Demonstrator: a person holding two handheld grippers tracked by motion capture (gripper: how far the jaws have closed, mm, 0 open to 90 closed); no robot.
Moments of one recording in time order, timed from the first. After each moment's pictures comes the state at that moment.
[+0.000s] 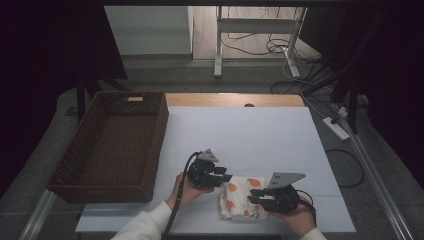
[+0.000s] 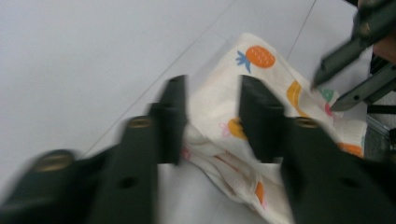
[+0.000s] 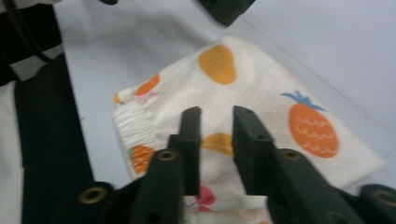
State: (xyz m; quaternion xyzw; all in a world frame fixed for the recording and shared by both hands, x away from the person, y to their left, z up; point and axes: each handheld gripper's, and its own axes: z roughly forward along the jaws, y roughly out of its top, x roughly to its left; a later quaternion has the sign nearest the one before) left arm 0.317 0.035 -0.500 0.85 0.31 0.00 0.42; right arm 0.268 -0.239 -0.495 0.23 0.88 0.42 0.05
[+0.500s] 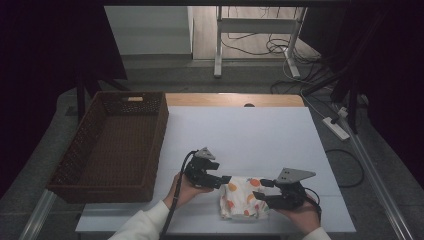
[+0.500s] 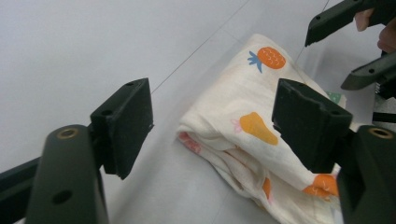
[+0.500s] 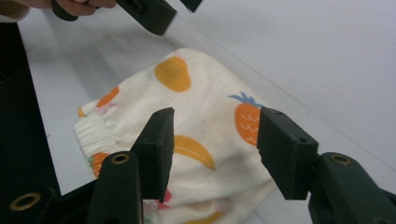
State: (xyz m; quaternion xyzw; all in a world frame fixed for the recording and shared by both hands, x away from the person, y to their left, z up) left arm 0.320 0.044 -0.496 0.84 0.33 -0.01 0.42; right arm 0.275 -0.257 -0.491 0.27 0.85 0.43 0.09
